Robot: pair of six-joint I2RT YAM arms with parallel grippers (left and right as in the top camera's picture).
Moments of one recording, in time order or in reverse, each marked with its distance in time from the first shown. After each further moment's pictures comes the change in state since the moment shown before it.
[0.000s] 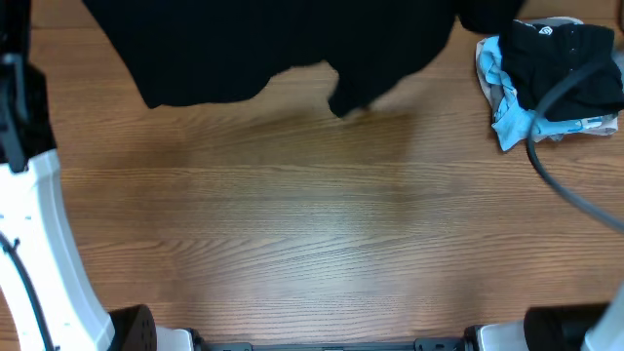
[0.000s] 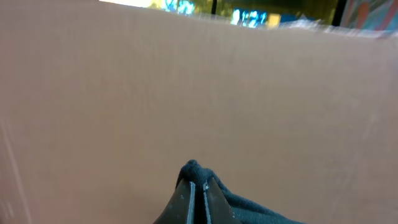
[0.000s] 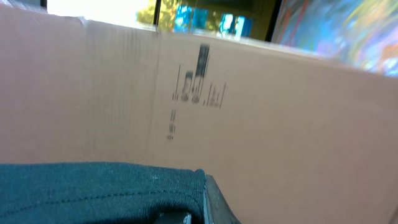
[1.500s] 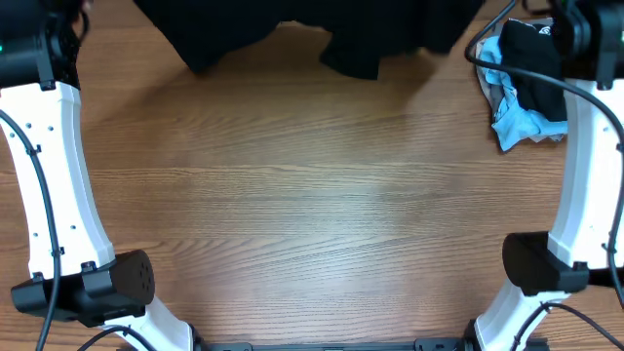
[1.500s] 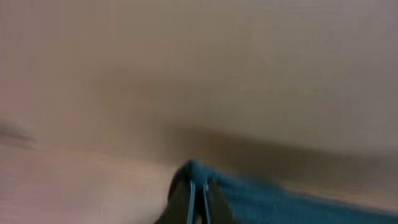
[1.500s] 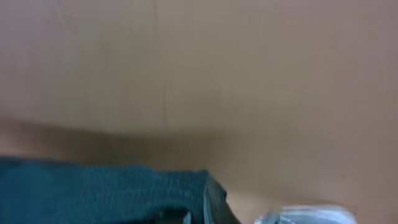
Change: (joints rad) left arm 0.002 0.241 0.008 -0.356 0.072 -0.008; right arm -0.001 0.341 0.020 -0.200 -0.065 0.105
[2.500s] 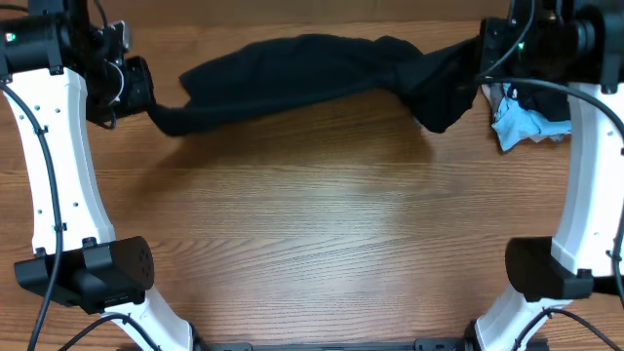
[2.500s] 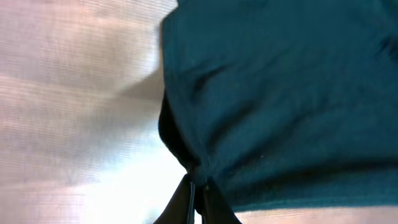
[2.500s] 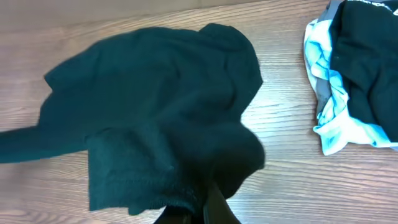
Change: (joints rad) left arm 0.006 0.063 -0.012 -0.817 0.034 0.103; right arm -0.006 -0.043 -0.026 -0.642 -0.103 0.197
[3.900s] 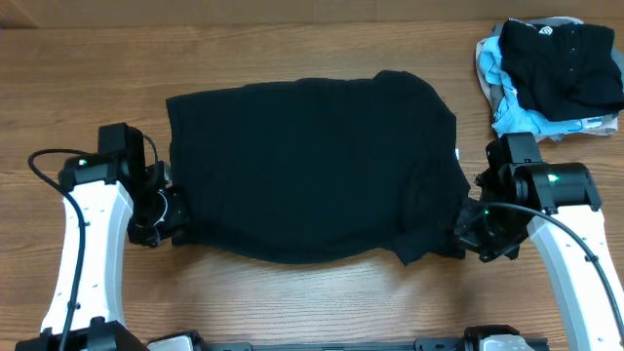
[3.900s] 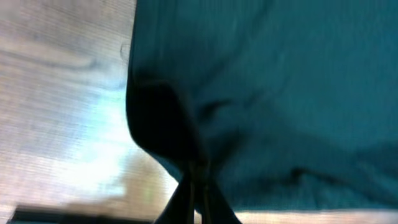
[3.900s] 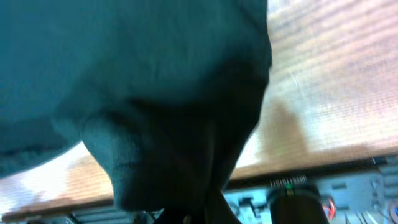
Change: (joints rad) left arm 0.000 -0.490 -1.144 0.367 -0.044 -0.119; right arm -0.001 -0.648 -1.453 0.198 -0.011 0.280
